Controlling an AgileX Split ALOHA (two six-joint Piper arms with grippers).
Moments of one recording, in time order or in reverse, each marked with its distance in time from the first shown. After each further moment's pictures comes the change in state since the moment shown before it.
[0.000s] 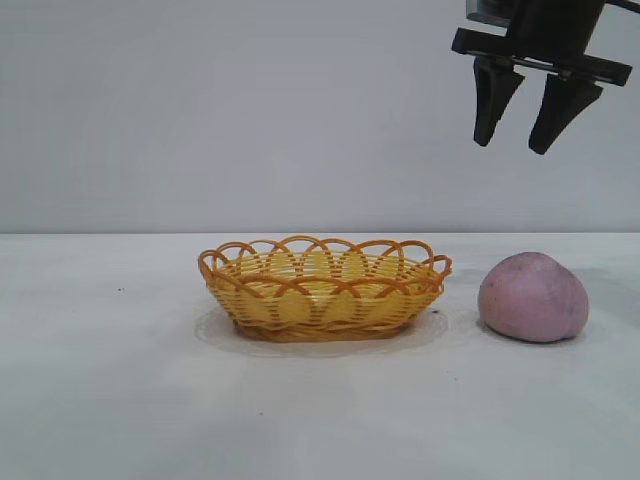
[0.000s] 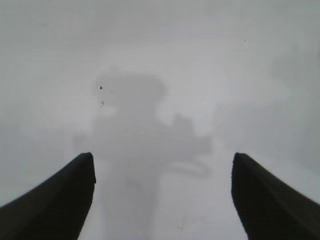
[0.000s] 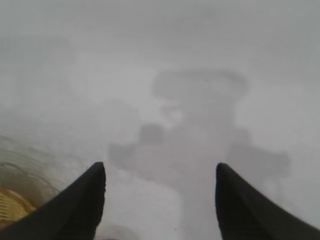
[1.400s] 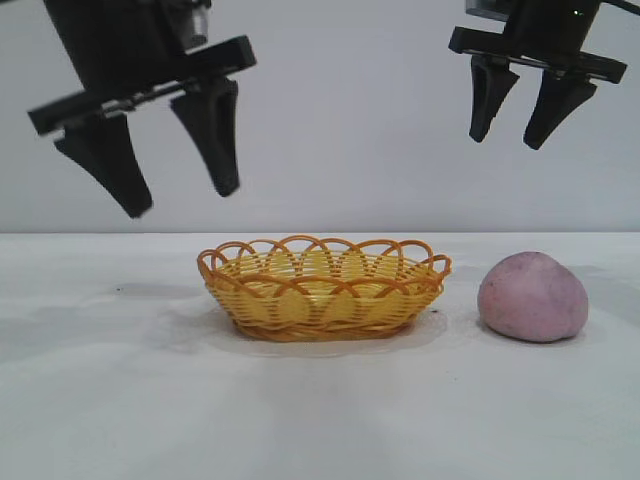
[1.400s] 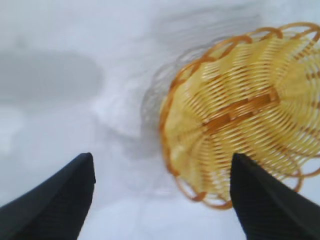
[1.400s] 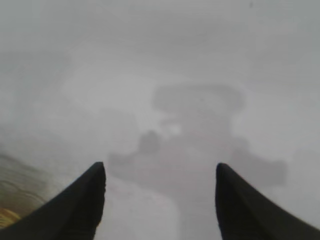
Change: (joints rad) left arm -0.348 0.749 -0.328 -0.268 -0.343 0.103; right arm 0.000 0.000 0.000 0.000 -0.052 -0.002
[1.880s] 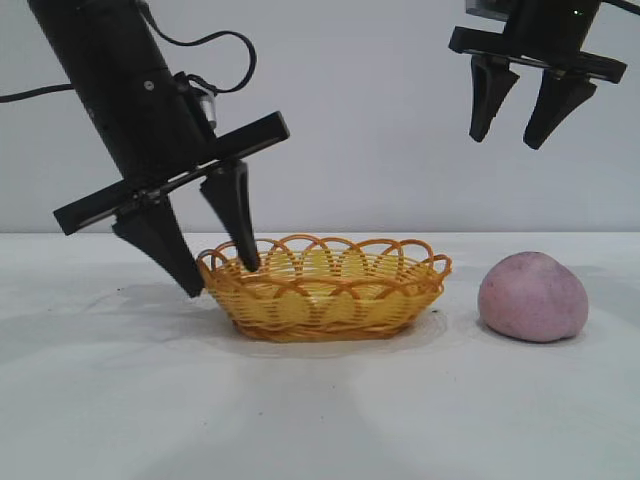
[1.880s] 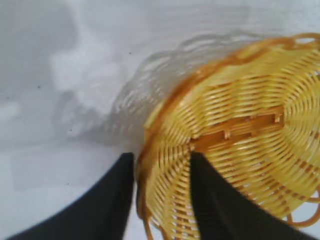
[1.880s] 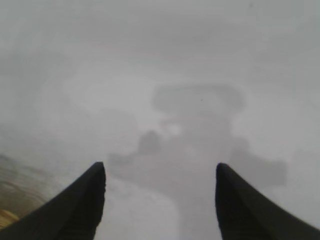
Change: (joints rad) left arm -0.008 0.178 0.003 -0.396 -0.070 0.000; right arm 0.000 0.000 0.000 0.000 -0.002 0.000
